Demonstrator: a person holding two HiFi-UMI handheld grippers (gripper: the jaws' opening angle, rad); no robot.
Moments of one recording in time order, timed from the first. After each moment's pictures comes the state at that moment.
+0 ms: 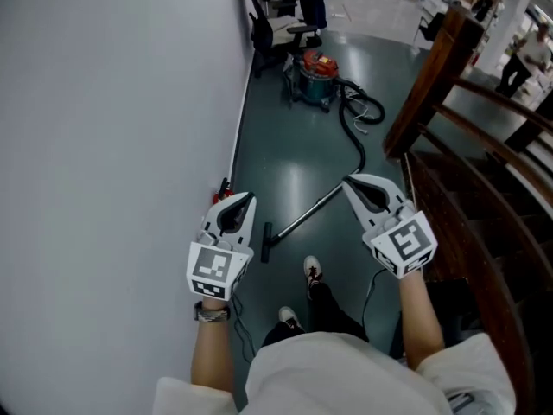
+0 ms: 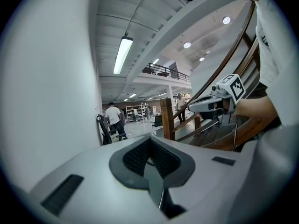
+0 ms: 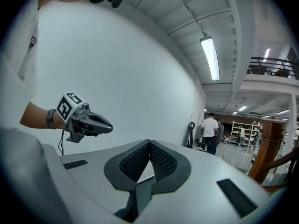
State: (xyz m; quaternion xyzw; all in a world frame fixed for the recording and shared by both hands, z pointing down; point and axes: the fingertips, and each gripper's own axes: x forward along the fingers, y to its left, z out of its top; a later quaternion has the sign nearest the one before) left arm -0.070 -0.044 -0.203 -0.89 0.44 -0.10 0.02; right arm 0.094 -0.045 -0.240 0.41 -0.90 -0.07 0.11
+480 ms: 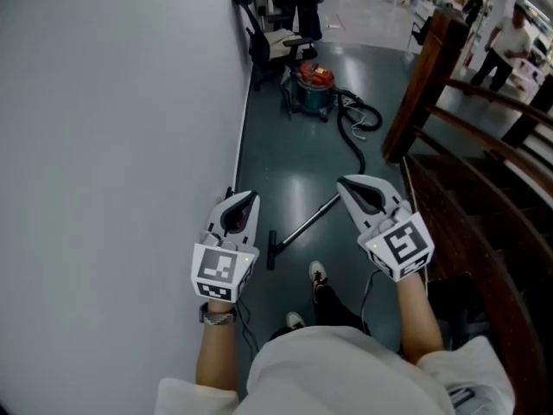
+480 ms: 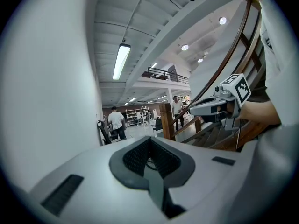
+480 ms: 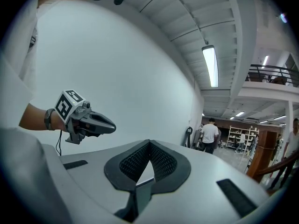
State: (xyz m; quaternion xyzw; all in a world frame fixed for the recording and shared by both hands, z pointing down) left arm -0.065 -0.018 -0.249 -0.89 0.44 -0.09 0.04; right arm 0.083 -0.010 -0.276 0.43 -0.89 -0.09 0.11
